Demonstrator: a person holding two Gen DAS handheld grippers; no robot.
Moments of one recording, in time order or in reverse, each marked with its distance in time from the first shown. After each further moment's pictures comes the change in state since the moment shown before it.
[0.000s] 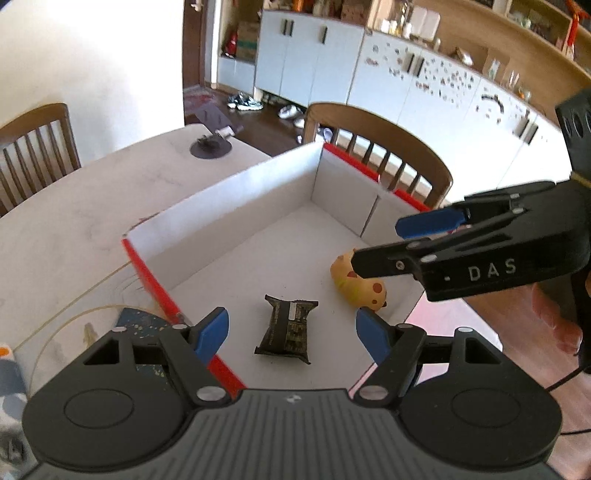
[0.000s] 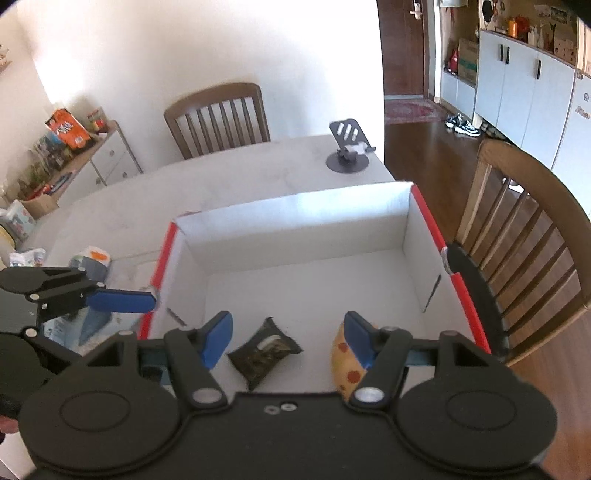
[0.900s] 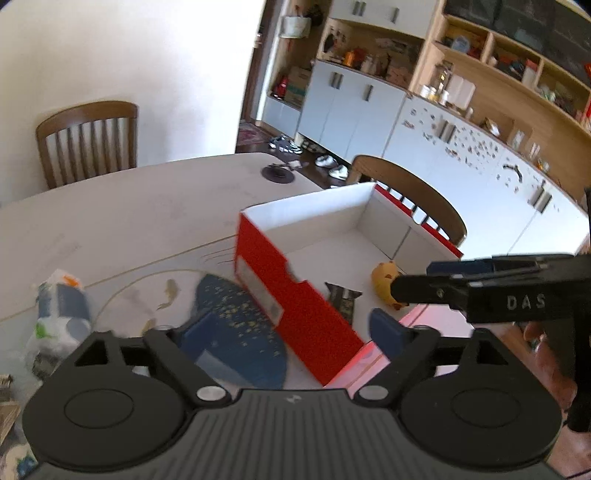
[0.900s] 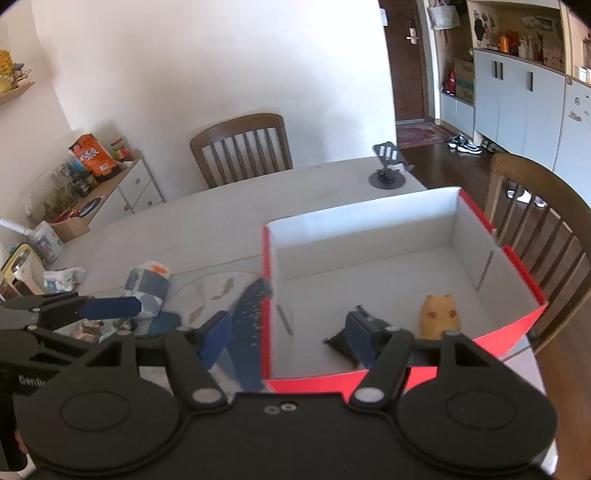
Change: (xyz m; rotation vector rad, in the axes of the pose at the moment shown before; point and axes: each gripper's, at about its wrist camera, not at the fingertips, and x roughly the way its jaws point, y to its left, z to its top) left arm -0.099 0.066 -0.079 -0.173 -0.171 0.046; right arm -0.032 0.097 -0.039 0.046 -0.118 0.021
